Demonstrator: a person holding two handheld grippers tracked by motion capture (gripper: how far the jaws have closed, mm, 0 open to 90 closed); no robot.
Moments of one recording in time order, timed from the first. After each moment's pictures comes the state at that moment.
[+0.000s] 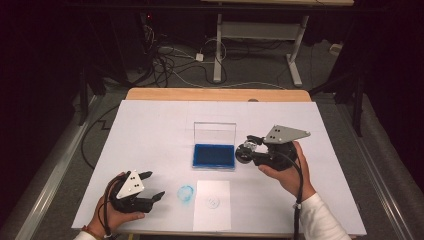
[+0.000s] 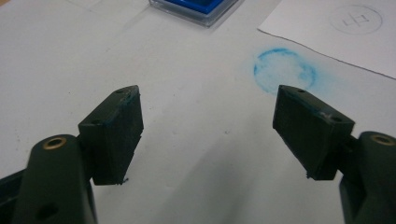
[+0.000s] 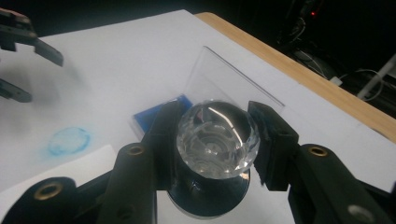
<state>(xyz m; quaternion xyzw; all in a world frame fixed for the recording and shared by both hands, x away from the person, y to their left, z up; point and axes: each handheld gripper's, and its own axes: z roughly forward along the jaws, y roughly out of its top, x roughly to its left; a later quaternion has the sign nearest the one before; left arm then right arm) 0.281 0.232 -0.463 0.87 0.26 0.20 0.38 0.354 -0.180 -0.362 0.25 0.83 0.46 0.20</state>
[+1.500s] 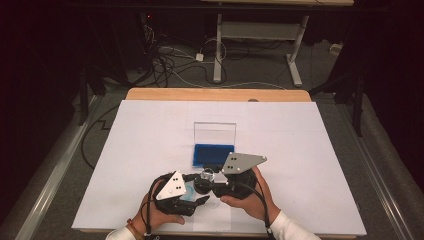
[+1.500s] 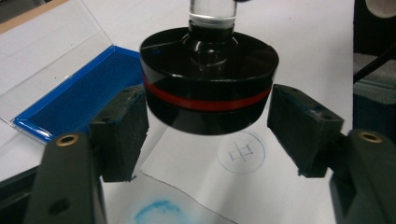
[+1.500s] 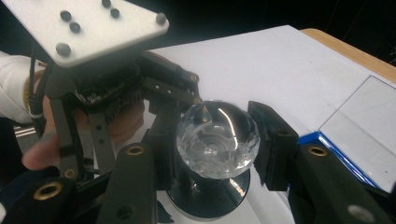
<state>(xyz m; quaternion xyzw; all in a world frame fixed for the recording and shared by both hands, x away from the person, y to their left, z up) 0.283 0.128 -0.449 0.85 0.18 0.14 0.47 0.304 -0.092 -0.386 0.16 0.84 0.51 0.10</state>
